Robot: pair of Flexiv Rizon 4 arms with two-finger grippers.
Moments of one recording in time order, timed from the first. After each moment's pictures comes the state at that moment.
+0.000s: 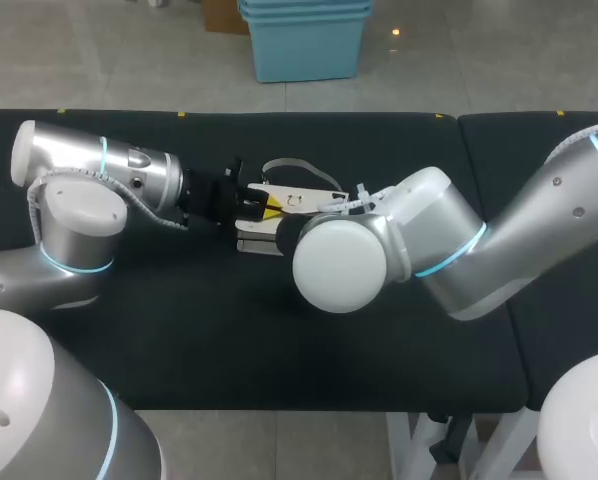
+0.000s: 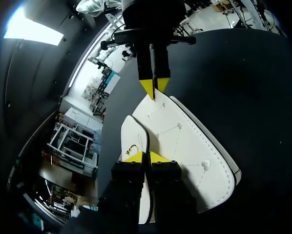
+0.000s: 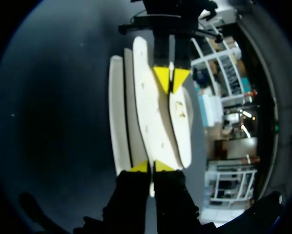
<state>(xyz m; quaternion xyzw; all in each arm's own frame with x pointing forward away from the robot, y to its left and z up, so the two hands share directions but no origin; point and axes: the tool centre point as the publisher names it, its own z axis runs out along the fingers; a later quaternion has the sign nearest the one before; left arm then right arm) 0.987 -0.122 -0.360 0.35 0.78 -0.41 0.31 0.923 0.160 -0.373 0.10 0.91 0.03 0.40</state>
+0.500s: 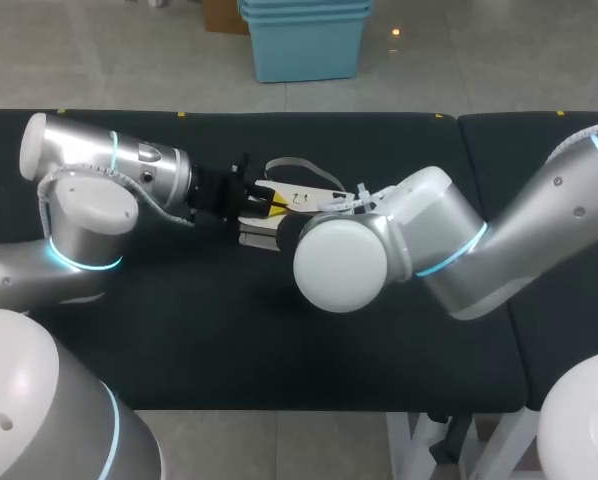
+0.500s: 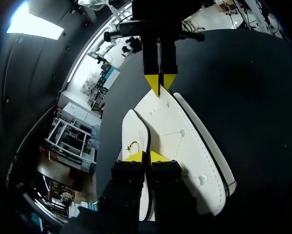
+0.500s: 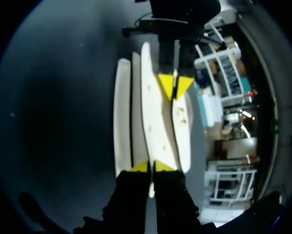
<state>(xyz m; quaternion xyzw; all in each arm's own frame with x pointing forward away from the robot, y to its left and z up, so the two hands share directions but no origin) 0.996 -0.127 -0.360 0.34 0.80 -0.40 0.30 0.924 0.159 -0.373 0.10 0.91 0.03 0.40</state>
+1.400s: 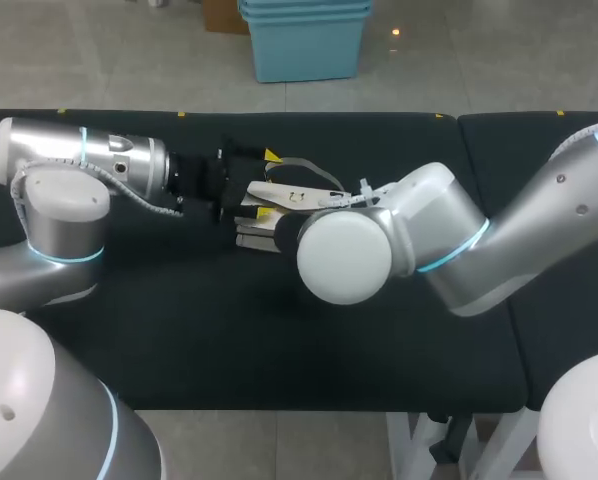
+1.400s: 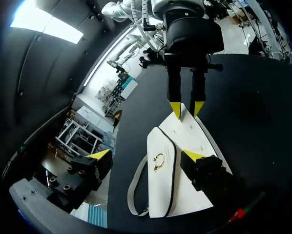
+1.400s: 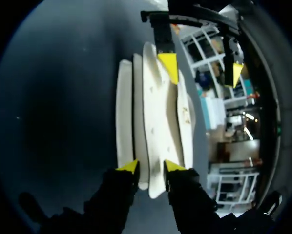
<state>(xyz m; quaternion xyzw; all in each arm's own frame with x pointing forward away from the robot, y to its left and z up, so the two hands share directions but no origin) 0.989 -0.114 -0.301 0.29 0.77 -0.48 0.32 0.920 0.167 -0.370 0.09 0.92 0.04 0.39</state>
